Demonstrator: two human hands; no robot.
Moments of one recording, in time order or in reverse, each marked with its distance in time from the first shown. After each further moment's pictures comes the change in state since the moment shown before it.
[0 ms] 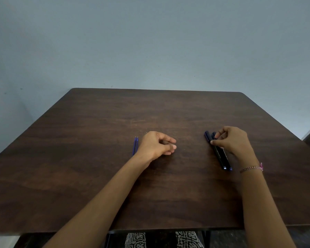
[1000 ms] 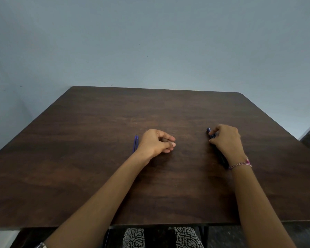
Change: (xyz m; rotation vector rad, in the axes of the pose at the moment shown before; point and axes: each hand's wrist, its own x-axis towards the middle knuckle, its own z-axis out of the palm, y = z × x) left_hand -0.001 0.000 -0.001 -0.005 0.000 0.007; right_hand -0.007 -0.016 0.013 -0.224 0.107 -0.017
